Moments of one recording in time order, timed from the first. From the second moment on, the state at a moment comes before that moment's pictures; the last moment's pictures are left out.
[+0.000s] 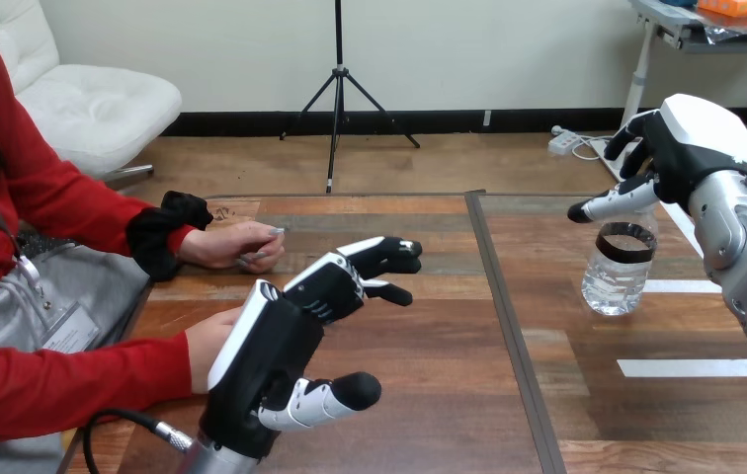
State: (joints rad) left arm -0.16 0.03 -0.02 0.82 -0.39 -1.21 -0.79; right arm -0.98 -0.52 0.34 1.27 -0.58 -0.11 -0.12
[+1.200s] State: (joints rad) left arm -0.16 0.03 -0.02 0.81 -0.43 -1.19 -0.83; right arm -0.98 -0.52 0.32 1.23 -0.53 -0.13 -0.05
